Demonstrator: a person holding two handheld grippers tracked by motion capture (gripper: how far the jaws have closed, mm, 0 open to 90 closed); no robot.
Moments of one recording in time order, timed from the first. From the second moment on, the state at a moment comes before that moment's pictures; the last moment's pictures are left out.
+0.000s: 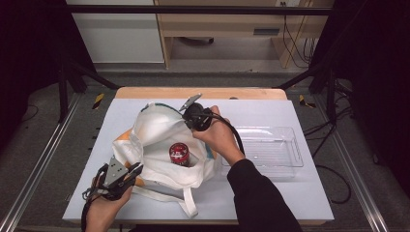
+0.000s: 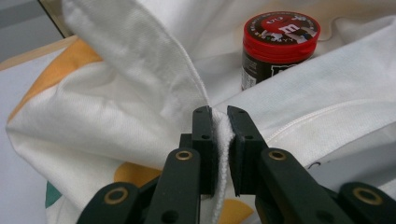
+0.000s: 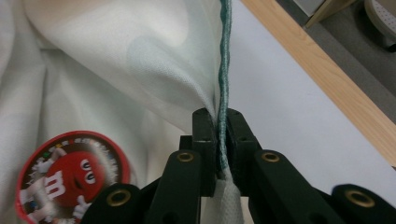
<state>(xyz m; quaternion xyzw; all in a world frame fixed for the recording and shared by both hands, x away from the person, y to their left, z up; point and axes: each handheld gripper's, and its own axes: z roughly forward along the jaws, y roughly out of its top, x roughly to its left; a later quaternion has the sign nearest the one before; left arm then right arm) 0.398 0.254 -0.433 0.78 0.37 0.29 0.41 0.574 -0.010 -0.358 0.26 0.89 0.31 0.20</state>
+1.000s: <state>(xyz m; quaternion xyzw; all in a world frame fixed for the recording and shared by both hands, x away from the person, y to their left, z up) 0.389 0.258 -0.443 0.79 0.37 0.27 0.41 0.592 -0.032 -0.380 0.30 0.88 0.30 0.20</state>
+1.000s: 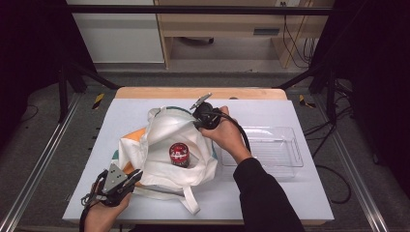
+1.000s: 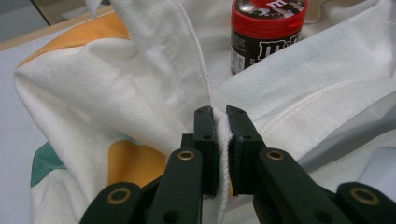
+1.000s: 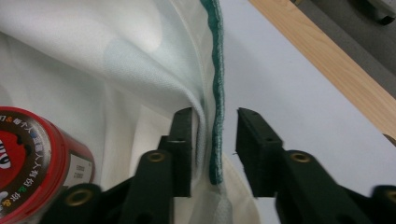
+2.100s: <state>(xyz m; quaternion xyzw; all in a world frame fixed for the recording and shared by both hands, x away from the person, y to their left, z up) 0.392 0.257 -0.446 0.78 0.37 0.27 0.41 0.578 -0.001 -0.398 0.24 0.92 0.25 0.20</state>
